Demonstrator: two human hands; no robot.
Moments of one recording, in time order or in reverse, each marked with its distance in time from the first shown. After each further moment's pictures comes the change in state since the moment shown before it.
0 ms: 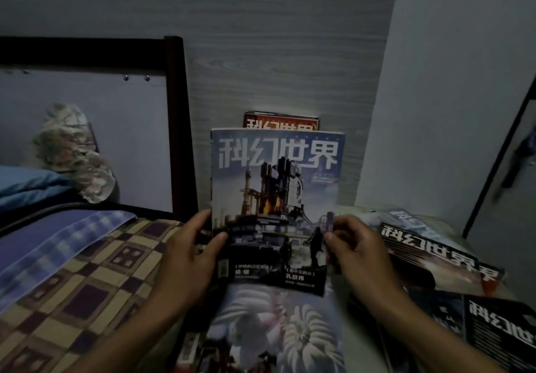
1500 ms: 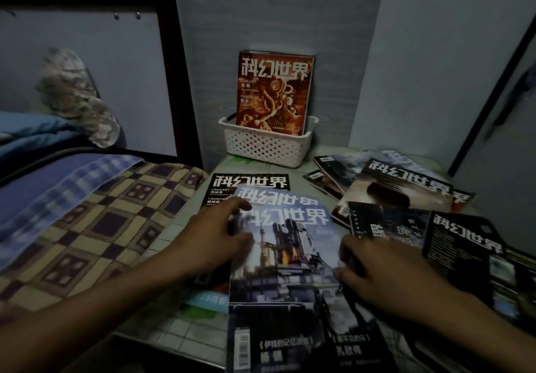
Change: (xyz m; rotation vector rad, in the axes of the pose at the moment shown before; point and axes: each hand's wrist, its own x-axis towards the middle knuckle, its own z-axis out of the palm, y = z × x) left_hand -0.077 0.036 -0.004 0.228 -0.545 -0.135; right_hand -0.111 0.000 -0.066 -1.014 -0.548 -0.151
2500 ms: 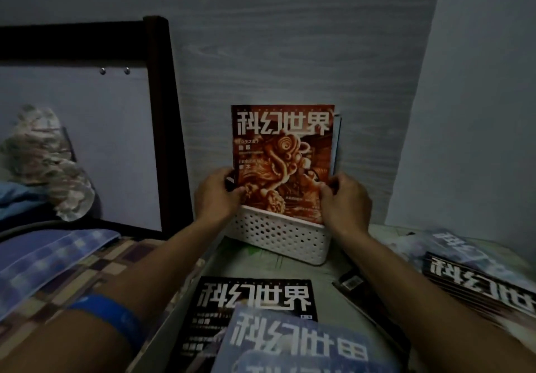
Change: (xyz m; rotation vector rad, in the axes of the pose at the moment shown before) left_hand 0.298 -0.054 -0.038 -0.106 0.583 -0.059; right_hand 0.339 0.041 -0.003 0.563 0.742 0.425
